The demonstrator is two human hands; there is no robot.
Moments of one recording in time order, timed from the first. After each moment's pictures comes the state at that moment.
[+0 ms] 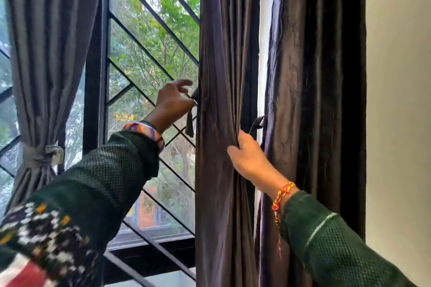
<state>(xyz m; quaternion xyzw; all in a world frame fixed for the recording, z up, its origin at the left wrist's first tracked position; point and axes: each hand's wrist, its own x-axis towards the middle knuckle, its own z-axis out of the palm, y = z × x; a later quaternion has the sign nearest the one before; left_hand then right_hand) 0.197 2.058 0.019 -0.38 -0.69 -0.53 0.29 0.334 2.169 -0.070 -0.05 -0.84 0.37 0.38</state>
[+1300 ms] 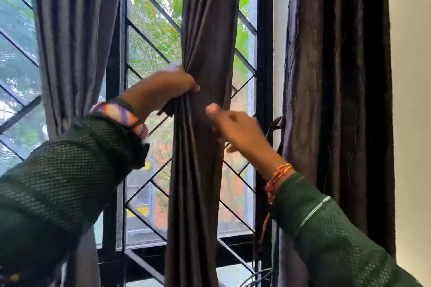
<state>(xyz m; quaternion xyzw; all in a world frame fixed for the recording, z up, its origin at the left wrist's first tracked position) 0.262 1.999 0.051 -0.33 -0.77 -0.51 0.17 0.324 2.122 -0.033 0.01 -0.83 0.37 0.43</state>
